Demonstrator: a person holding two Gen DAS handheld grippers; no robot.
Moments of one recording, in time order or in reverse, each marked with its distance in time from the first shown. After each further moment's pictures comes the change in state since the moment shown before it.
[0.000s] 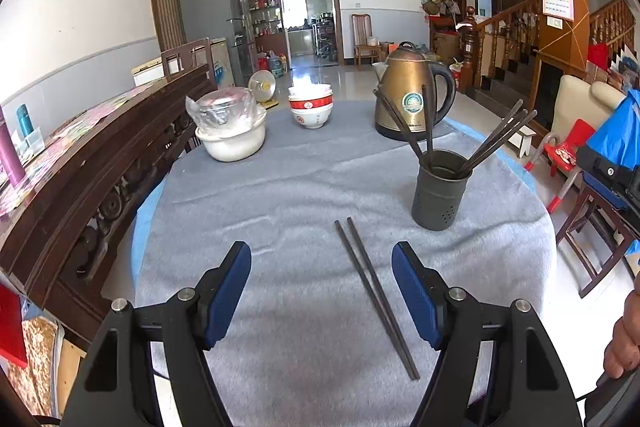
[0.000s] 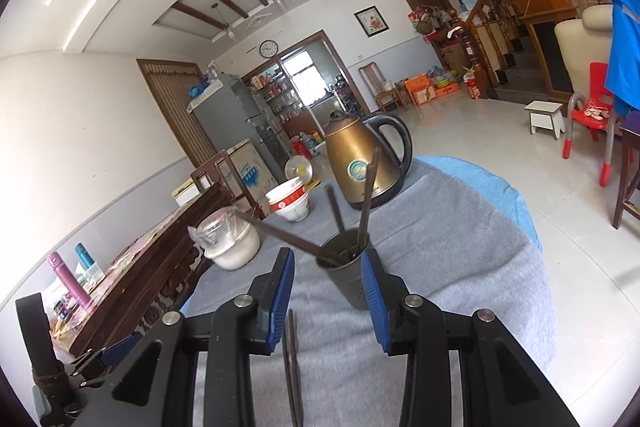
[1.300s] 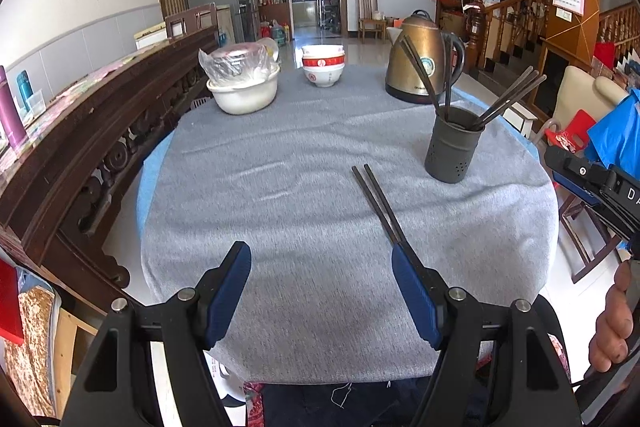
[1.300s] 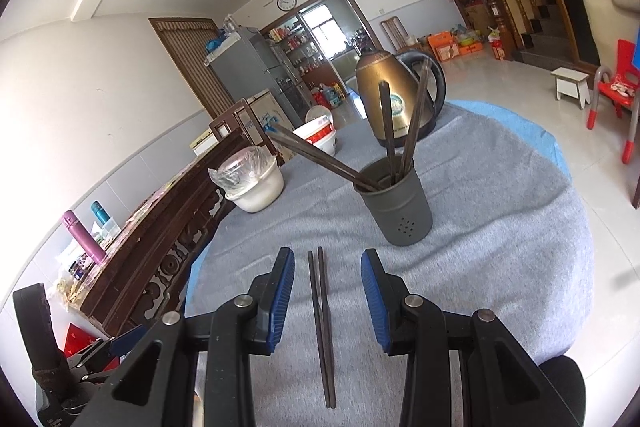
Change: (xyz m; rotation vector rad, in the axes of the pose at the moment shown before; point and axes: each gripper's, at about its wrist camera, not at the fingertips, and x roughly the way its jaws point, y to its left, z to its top) left arm 0.003 0.033 -0.040 -0.042 0.121 -0.019; right arm 0.032 0.024 -0.048 -0.017 0.183 0.066
